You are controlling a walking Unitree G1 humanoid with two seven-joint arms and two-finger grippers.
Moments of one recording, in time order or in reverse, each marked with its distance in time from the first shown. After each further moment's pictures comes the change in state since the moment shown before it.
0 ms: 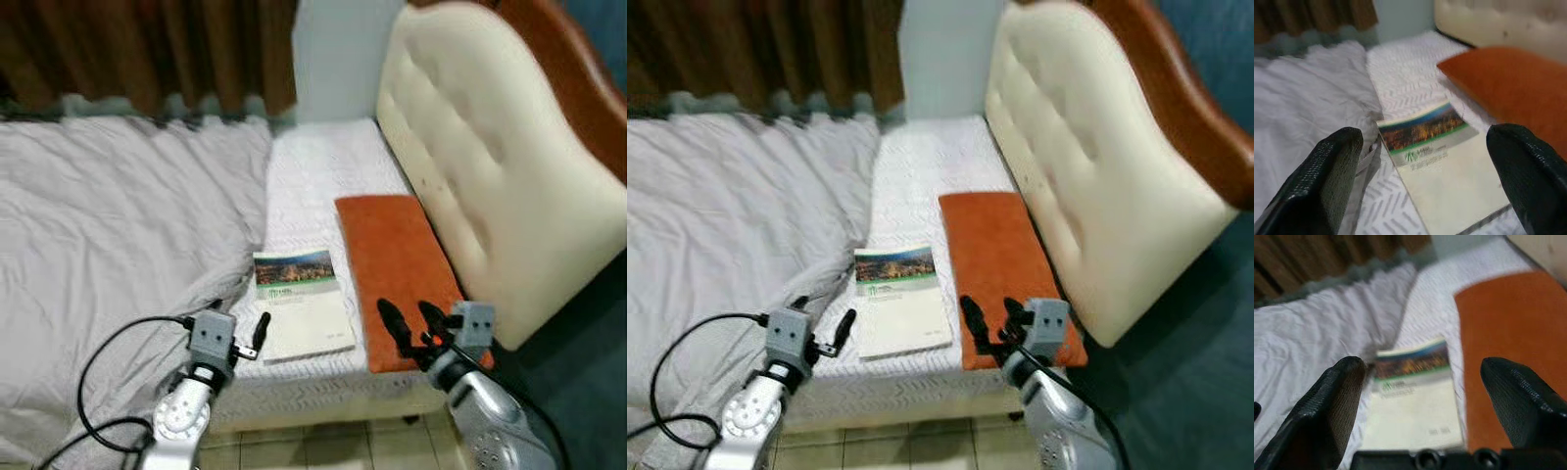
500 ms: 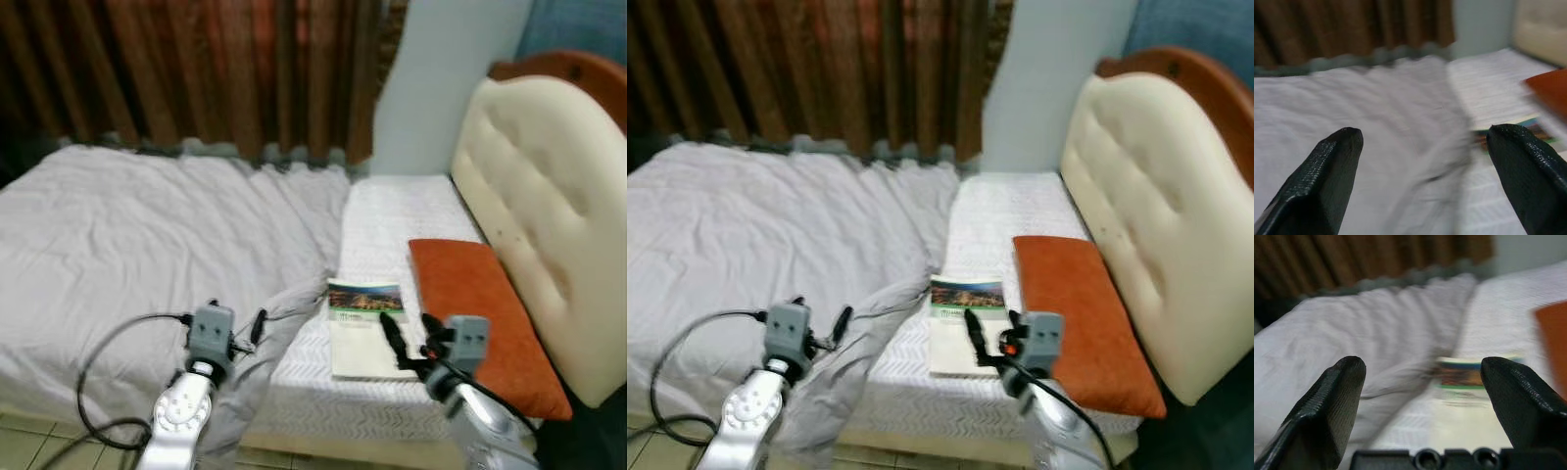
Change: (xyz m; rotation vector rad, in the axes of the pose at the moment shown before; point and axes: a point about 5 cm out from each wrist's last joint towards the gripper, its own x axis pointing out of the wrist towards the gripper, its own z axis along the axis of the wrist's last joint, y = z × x) left arm 0.003 0.017 0.005 0.008 0.058 0.071; right arm 0.004 0.000 -0.021 -0.039 0.012 -0.016
